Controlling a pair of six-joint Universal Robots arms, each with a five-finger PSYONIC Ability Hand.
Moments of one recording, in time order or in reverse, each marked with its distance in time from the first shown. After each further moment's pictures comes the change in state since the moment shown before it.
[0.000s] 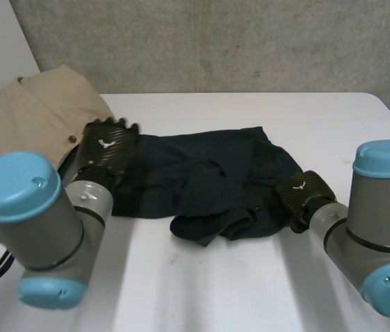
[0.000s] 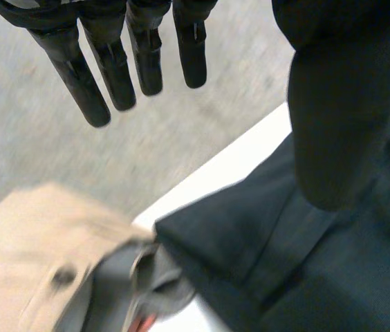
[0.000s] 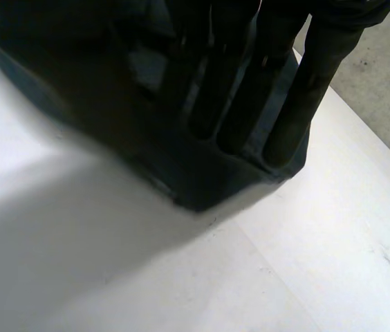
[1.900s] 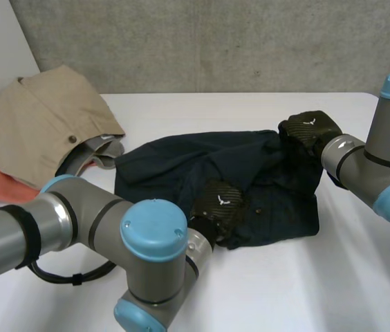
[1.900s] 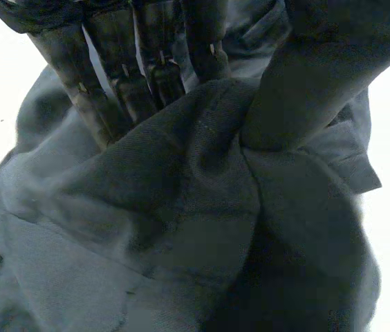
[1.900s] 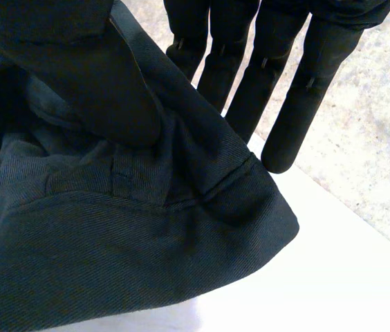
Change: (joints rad) left arm -0.286 -0.424 0.328 -0.079 0.157 0.019; right arm -0.132 0.193 -0.466 0.100 -0.203 0.128; left_hand 0.776 0.767 0.753 0.764 0.749; right_hand 0.189 0.250 0.237 0.269 0.198
